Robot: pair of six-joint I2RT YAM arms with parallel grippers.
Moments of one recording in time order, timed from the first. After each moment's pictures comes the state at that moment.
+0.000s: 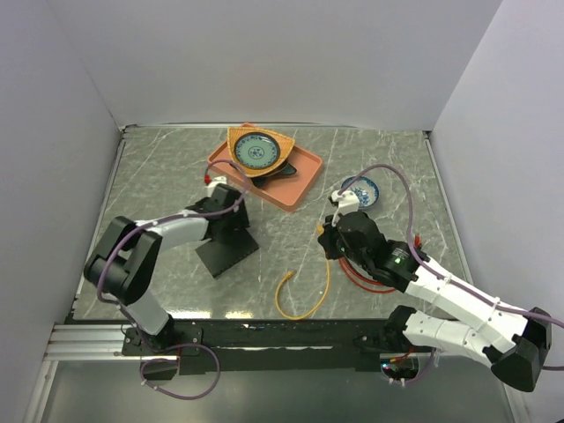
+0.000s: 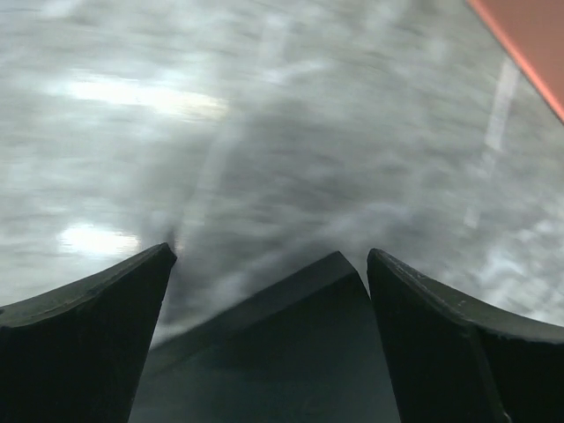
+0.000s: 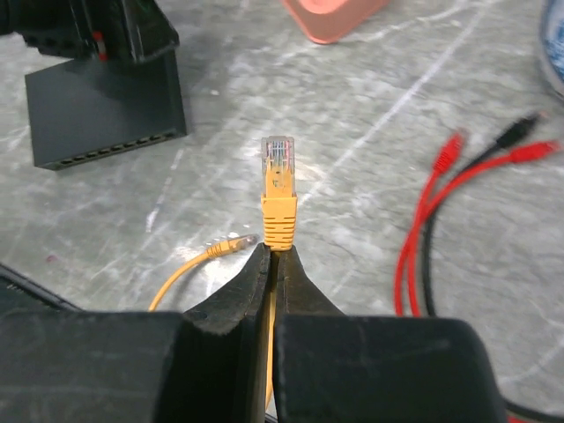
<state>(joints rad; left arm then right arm) -0.52 1.66 0.87 -0.13 -0.31 -0.60 0.86 0.90 0.78 -0.48 0.28 0.42</state>
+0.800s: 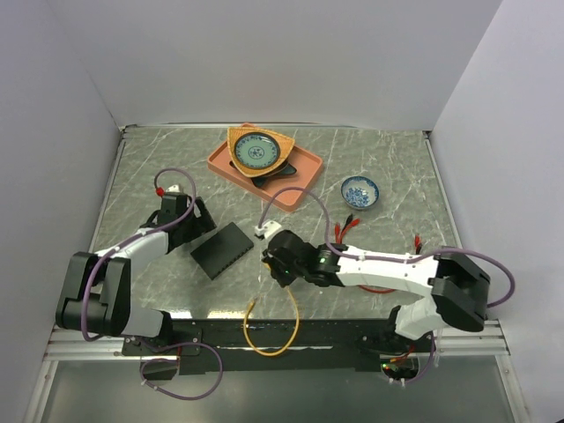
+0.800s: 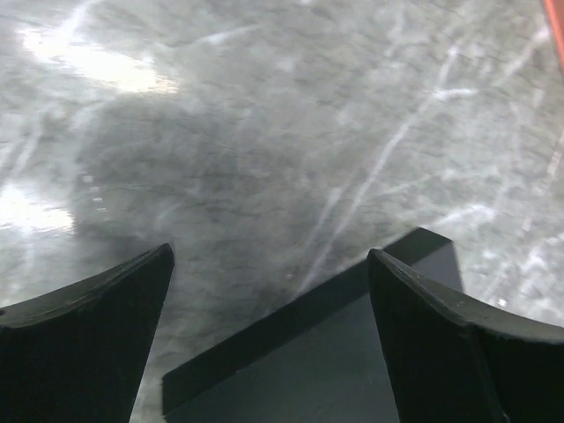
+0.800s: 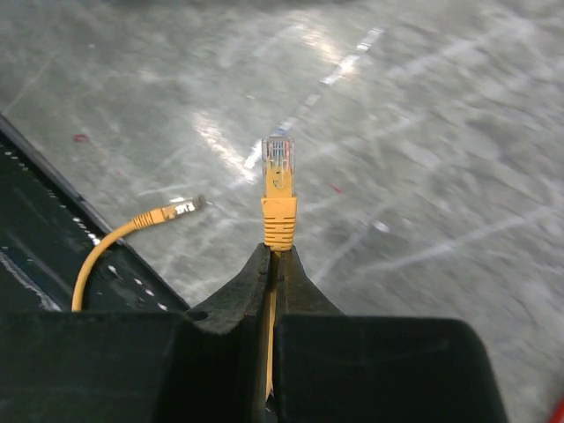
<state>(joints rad) -0.16 1.39 0.61 -0.07 -0.04 -0.60 1.12 1.41 0.87 -0.31 0.13 0.35</state>
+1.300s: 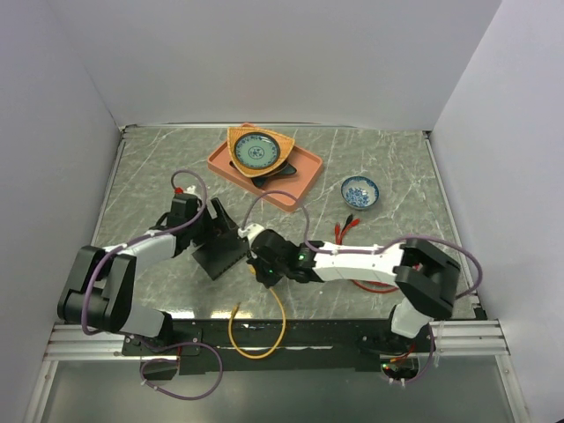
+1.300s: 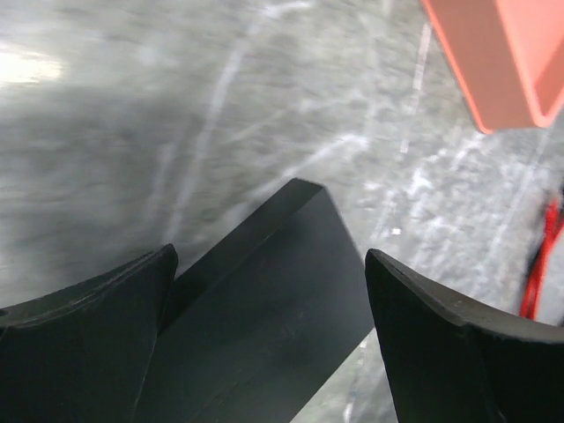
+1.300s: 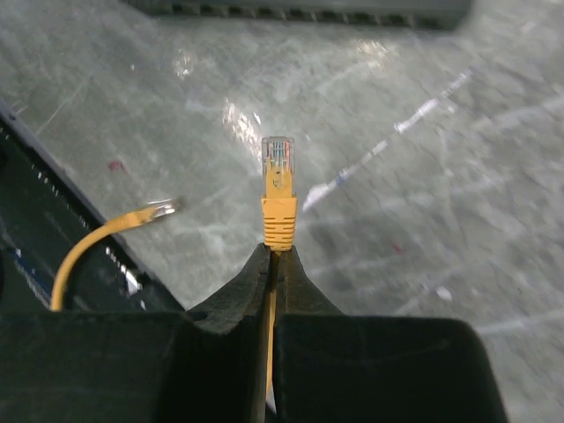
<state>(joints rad) -0.24 1.42 0.58 0.07 0.19 -0.66 1.14 1.60 0.96 -0.23 0.04 0.35</state>
